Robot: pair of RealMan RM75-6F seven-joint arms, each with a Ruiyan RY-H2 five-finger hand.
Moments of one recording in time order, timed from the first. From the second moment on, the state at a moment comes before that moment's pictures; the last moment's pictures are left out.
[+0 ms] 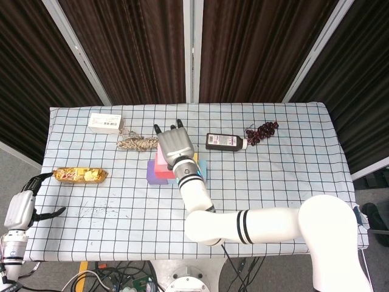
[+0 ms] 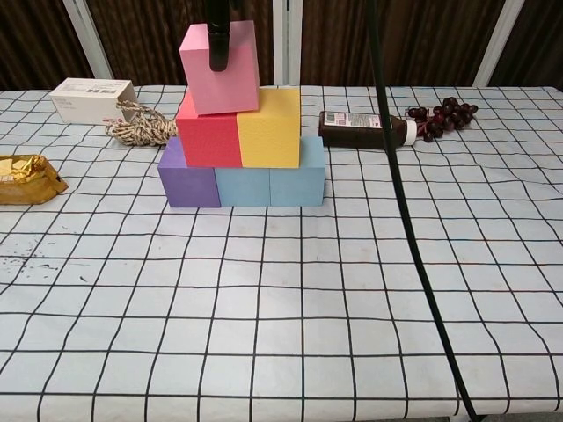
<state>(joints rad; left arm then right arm) -0.13 -1.27 -0.08 -1.43 1.39 1.36 -0.38 1.66 -1.50 0.44 -1.63 0.24 1.13 -1.05</state>
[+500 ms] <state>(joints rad) -0.13 -1.27 -0.08 -1.43 1.39 1.35 -0.39 1.66 -1.52 0.46 -1.63 0.25 1.15 -1.10</state>
